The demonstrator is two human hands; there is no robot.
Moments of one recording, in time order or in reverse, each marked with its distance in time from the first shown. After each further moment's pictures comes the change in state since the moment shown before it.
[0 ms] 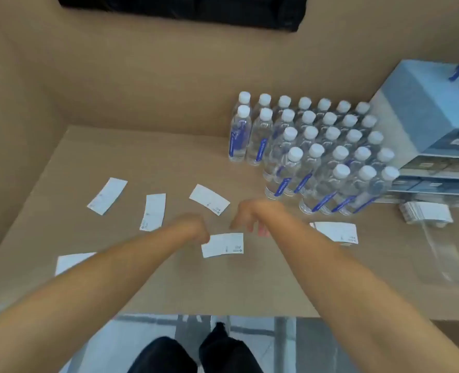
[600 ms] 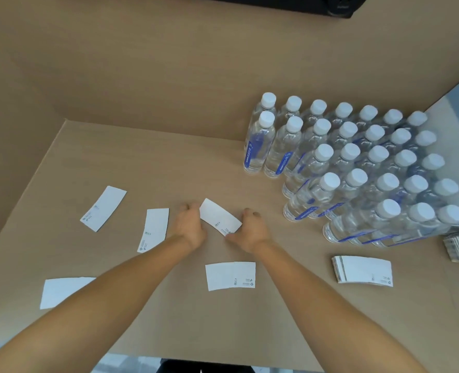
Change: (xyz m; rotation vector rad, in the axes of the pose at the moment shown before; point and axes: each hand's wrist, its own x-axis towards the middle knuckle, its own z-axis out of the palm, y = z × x) left_hand 0.093 -0.026 -0.004 -0.509 0.334 0.024; right_hand 0.108 -0.012 0.024 0.418 0.415 -0.091
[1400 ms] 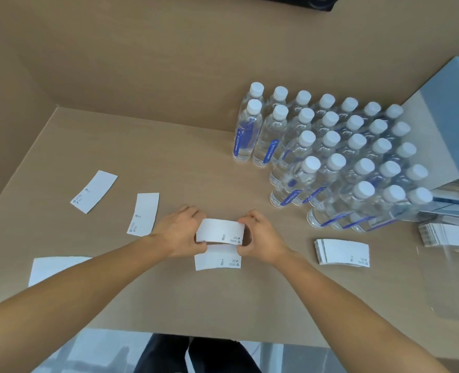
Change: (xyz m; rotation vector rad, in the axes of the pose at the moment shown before) left_hand -0.039 -0.018 0.012 0.430 -0.050 0.487; right_hand -0.046 0.073 -0.009 -0.047 0.043 -0.444
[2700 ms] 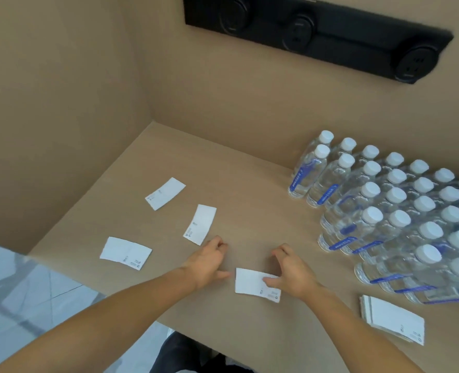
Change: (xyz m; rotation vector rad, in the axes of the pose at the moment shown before) left_hand -0.062 -0.020 0.035 -0.306 0.095 -0.190; right_hand 0.010 -0.030 0.009 -0.263 -0.176 -0.034
